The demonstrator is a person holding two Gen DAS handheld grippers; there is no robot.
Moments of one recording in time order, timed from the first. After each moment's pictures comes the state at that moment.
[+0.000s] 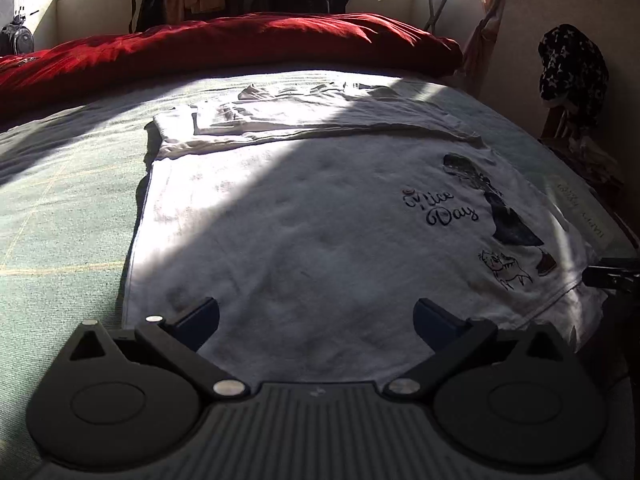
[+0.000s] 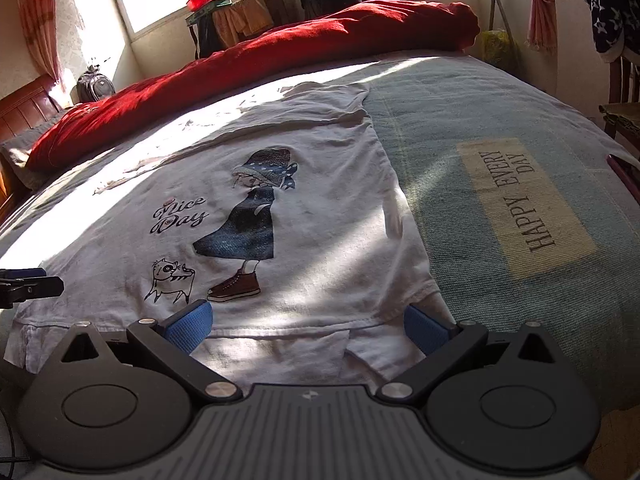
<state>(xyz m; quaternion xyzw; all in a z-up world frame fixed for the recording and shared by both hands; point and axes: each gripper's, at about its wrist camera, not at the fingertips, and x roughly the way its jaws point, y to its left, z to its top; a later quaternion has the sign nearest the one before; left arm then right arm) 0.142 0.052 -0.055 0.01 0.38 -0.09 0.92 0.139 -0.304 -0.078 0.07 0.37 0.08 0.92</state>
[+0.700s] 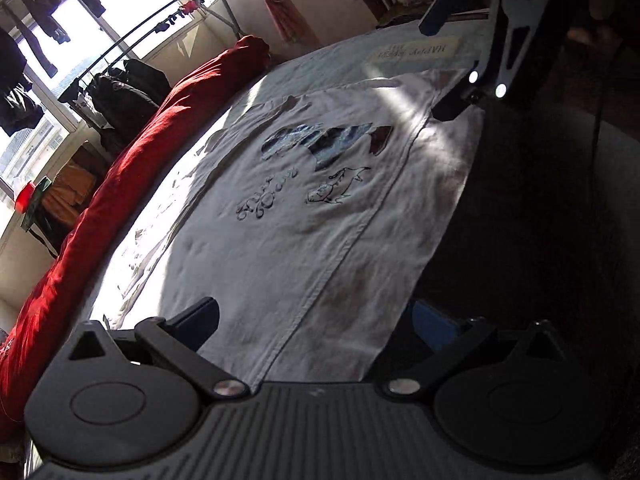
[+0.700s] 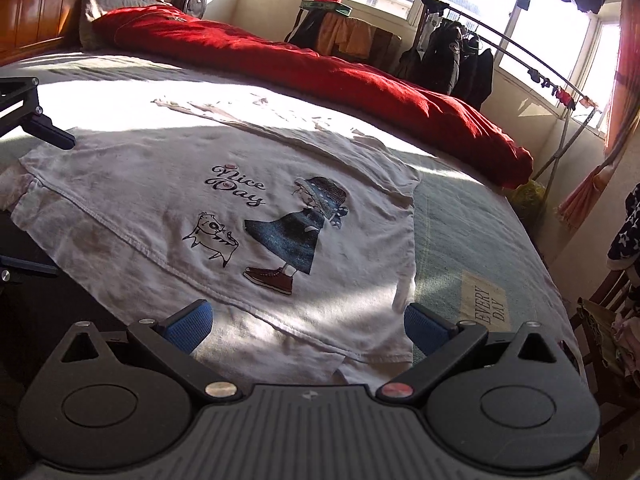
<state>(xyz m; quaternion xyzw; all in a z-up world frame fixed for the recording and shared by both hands) 0.064 -0.068 -0.072 0.38 0.27 -0.23 0.85 0.095 -0.248 -0.045 -0.19 0.30 0.15 0.92</state>
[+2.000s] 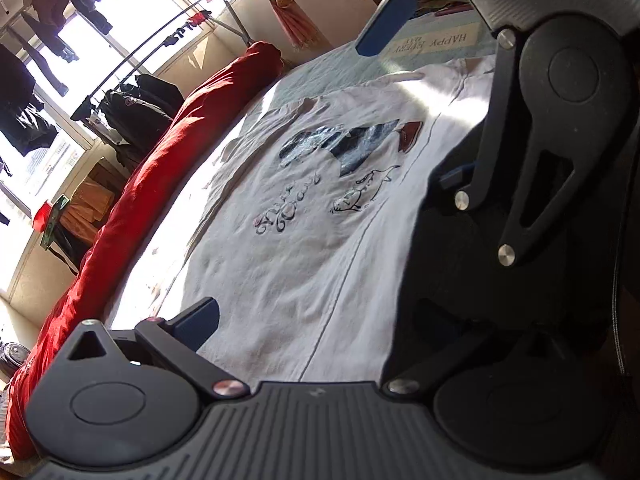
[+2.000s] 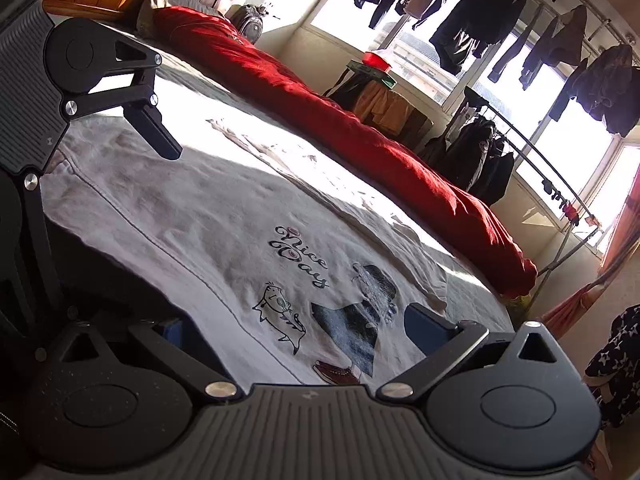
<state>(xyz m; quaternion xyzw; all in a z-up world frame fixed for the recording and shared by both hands) 0.091 -0.072 -0.083 0.41 0.23 -0.19 0.86 0.087 -0.163 -0.066 -0.32 0.18 0.16 0.92</state>
